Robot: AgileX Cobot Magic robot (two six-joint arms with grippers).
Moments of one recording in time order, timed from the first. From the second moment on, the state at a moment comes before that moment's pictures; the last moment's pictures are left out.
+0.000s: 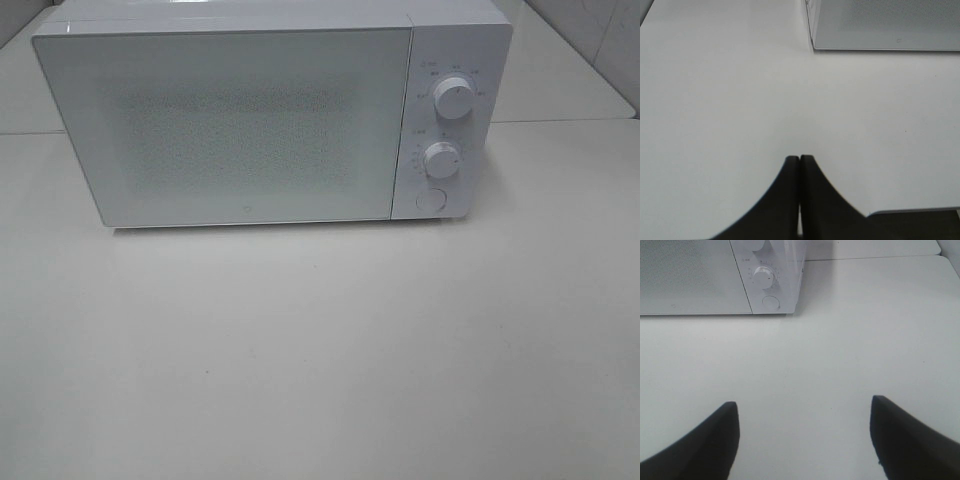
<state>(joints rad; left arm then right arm) -0.11 0.00 -0.55 -0.01 1.20 -0.08 0.14 -0.01 -0.50 0.00 1.01 0.05</state>
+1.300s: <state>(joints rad) -0.11 0.00 -0.50 -0.02 1.04 0.02 0.14 0.13 -0.52 -0.01 0.83 0.05</state>
